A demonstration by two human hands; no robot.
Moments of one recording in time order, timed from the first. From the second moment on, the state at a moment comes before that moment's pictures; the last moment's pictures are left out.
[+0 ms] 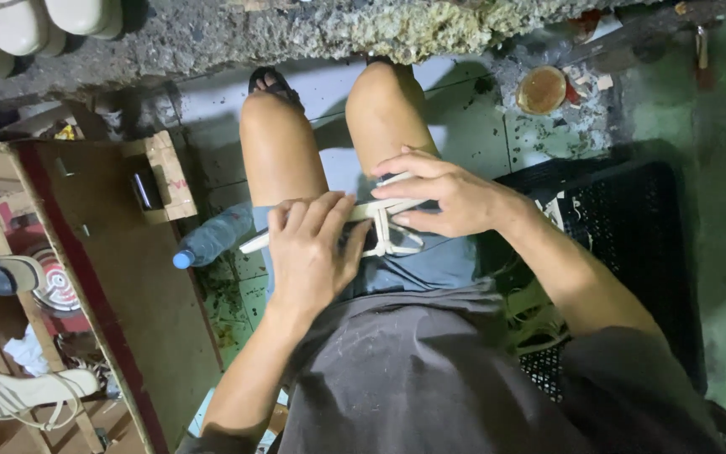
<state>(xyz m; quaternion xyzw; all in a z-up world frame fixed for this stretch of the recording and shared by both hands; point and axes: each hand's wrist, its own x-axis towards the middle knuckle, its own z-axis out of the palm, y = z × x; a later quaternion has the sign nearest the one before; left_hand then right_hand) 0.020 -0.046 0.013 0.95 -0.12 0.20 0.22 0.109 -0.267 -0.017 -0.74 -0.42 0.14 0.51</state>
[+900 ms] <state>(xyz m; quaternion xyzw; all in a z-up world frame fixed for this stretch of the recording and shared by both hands) 0.016 -0.048 0.017 0.94 -0.09 0.10 0.30 0.092 -0.258 -0.040 -0.75 -0.40 0.14 0.51</state>
